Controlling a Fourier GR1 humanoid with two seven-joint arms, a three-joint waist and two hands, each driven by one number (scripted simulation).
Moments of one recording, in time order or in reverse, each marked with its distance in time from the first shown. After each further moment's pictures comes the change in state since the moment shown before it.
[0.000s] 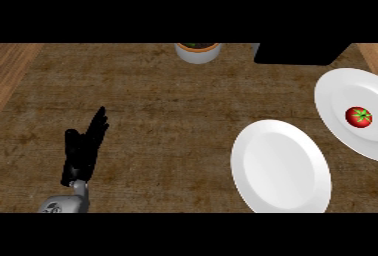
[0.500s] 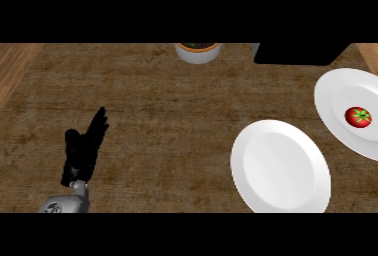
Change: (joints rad) left arm 0.002 0.001 -0.002 0.002 -0.002 0.003 -0.003; right arm -0.052 0.036 0.038 -0.008 0.034 0.006 0.025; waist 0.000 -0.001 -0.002
